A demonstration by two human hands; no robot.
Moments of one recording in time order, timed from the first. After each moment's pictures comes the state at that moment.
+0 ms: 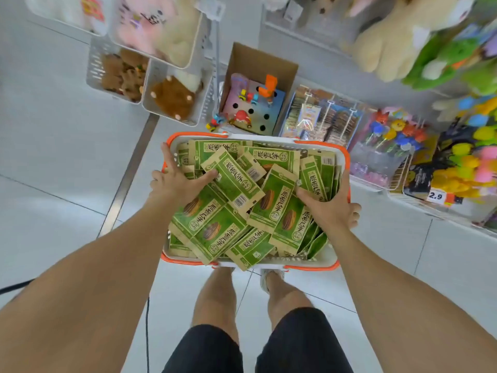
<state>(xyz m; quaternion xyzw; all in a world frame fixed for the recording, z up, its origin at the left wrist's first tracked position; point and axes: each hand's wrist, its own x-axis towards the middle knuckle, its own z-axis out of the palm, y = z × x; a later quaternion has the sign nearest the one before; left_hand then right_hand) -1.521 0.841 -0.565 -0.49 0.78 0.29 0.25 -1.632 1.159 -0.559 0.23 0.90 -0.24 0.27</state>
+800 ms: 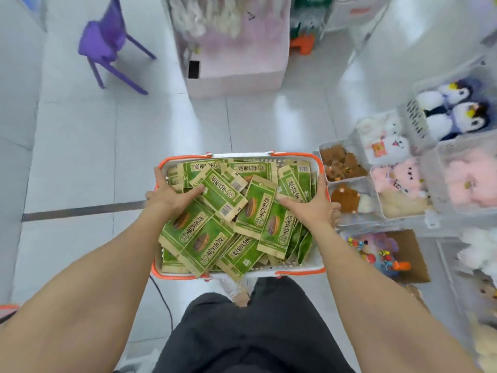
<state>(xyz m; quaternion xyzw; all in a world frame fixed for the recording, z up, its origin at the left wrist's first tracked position) -1.013 0.666 -0.338 -0.82 0.40 0.41 -0.04 -1.365 0.699 -0.298 -0.36 0.86 -0.07 0.35</state>
